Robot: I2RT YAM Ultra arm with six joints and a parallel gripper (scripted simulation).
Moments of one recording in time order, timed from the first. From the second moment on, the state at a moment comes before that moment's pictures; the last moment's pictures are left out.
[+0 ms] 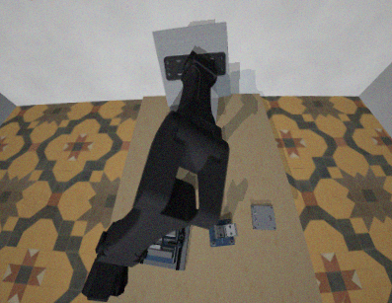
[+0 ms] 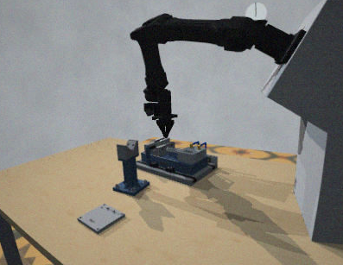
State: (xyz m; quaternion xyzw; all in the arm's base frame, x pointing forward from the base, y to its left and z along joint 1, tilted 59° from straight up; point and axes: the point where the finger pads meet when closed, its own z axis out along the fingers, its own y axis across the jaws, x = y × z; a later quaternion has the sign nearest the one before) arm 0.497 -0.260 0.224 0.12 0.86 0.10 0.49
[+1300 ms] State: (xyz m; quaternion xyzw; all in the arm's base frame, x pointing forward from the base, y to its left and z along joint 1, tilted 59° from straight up) arm 0.496 -0.251 0.222 0.12 0.86 0.10 0.49
